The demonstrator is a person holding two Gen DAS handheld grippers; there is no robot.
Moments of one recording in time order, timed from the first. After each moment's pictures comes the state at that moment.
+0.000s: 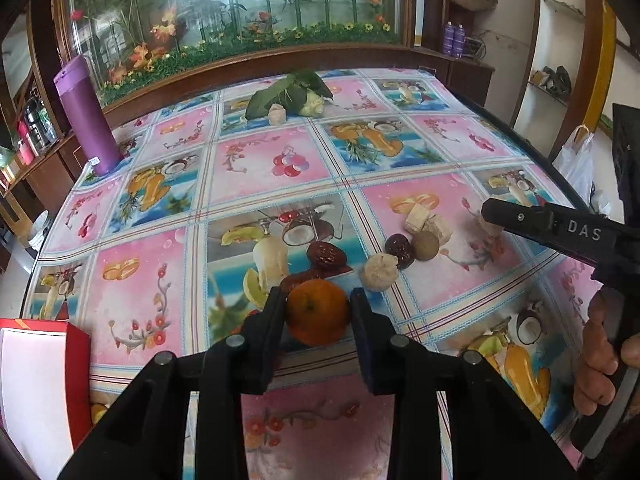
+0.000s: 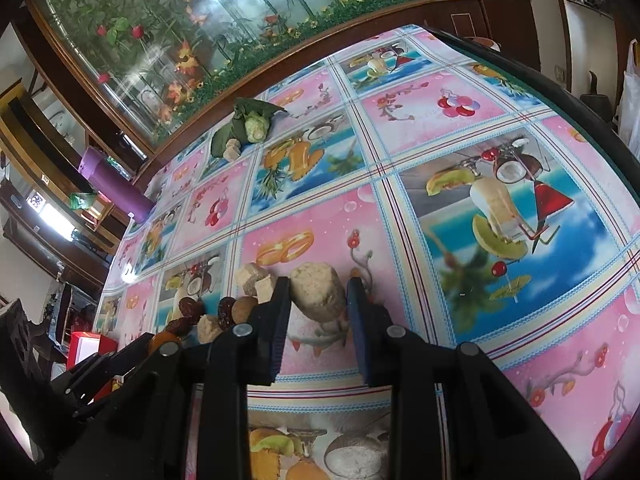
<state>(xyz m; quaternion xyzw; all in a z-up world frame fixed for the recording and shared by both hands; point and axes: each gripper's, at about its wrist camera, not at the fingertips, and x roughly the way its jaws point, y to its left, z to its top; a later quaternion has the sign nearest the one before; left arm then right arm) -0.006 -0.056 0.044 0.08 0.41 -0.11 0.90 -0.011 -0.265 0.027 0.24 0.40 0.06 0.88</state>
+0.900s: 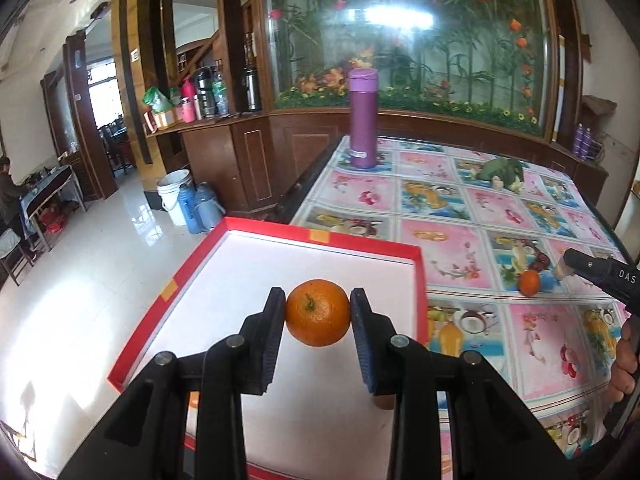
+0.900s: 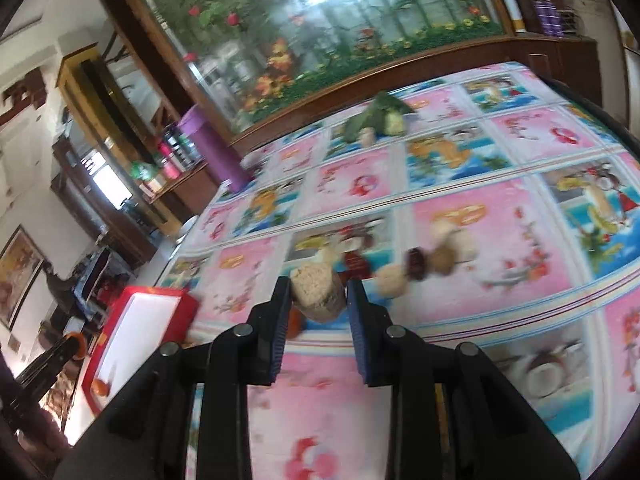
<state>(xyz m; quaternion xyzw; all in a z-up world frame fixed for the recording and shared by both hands) -0.141 0.190 0.096 -0.01 0.32 0.13 0.94 -0.062 -0.133 0.062 0.19 0.35 0.20 0.90</state>
